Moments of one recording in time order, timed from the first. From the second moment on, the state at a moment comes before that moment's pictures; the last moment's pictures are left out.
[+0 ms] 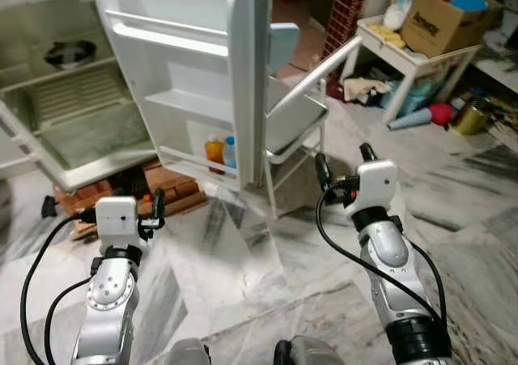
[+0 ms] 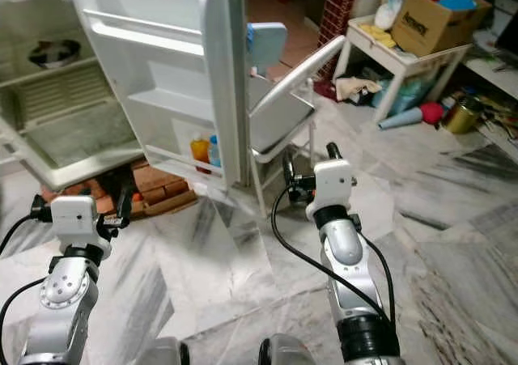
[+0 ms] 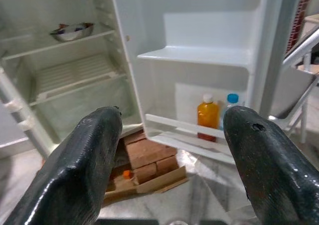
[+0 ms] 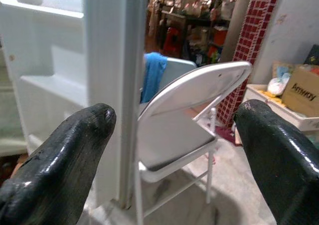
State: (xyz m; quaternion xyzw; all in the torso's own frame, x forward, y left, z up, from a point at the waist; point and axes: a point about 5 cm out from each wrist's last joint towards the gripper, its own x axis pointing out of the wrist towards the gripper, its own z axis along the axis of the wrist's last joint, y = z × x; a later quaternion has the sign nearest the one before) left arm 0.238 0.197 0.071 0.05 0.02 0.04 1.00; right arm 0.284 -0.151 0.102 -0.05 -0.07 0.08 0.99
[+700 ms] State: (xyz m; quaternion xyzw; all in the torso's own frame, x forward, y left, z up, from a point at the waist) left arm 0.243 0.183 0.073 0.06 0.01 0.02 1.00; right arm 0.287 -0.145 0.106 -0.05 -0.07 0.09 0.99
